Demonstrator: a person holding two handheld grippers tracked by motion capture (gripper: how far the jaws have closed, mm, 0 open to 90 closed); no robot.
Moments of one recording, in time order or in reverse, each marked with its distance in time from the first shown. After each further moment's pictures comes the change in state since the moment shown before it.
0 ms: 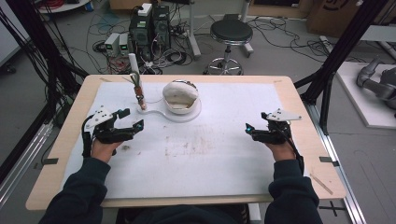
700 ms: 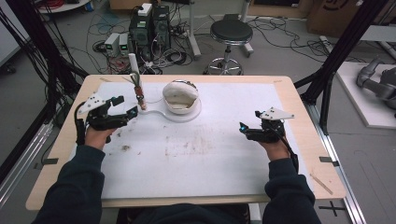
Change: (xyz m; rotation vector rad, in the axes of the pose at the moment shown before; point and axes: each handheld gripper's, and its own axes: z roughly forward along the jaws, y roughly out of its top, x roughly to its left) left arm 0.021 0.026 0.002 -0.025 0.020 0.024; right arm 0.013 0.009 0.009 -0.007 0.013 -0.032
